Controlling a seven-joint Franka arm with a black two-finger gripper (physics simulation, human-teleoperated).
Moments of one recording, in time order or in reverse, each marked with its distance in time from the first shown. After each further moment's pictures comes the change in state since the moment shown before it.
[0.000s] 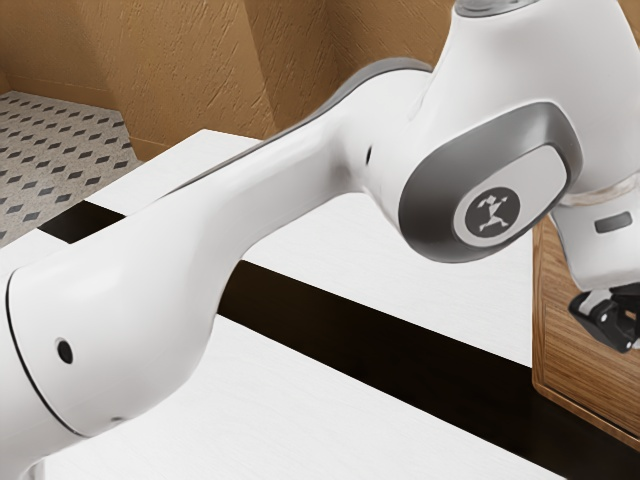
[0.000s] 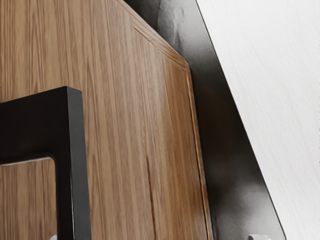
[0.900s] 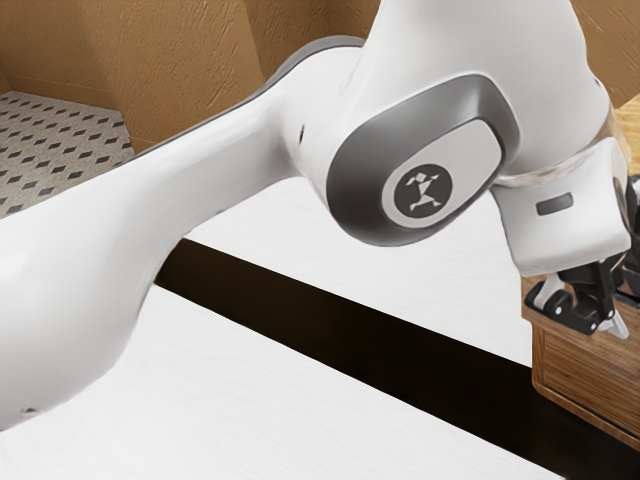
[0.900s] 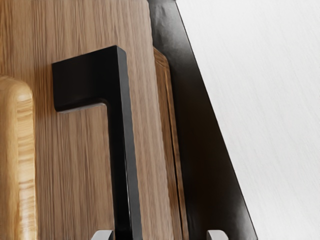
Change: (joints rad) arm 0.001 -0.143 0.009 -0.146 -0.001 -0.006 -0.001
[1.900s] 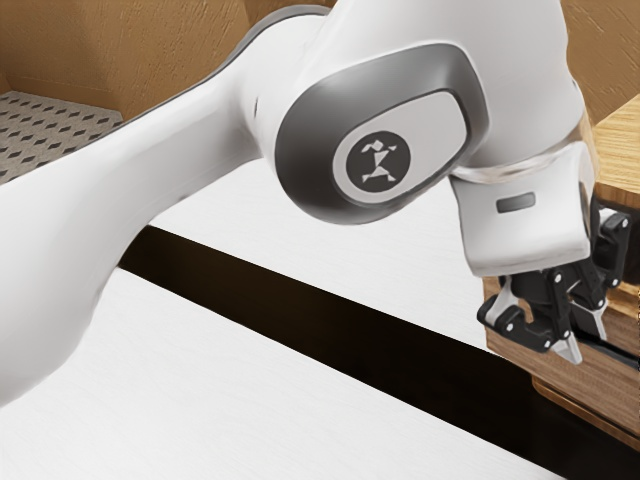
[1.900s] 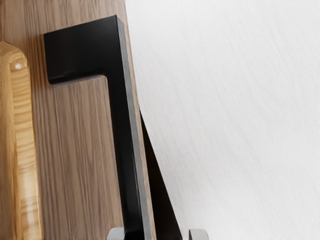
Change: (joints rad) arm -0.010 -0.053 -0.004 -0.001 -0.006 -0.204 -0.002
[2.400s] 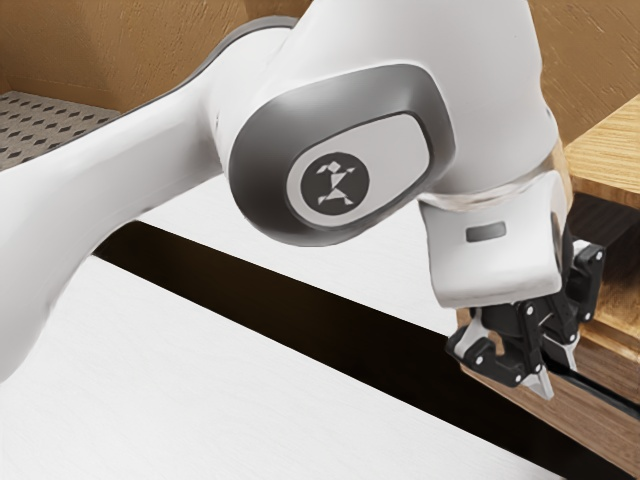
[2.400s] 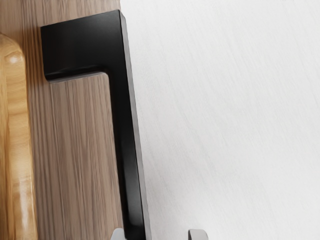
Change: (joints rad) arm -0.022 -0.105 -0.001 -0.137 -0.010 -0.015 -0.042
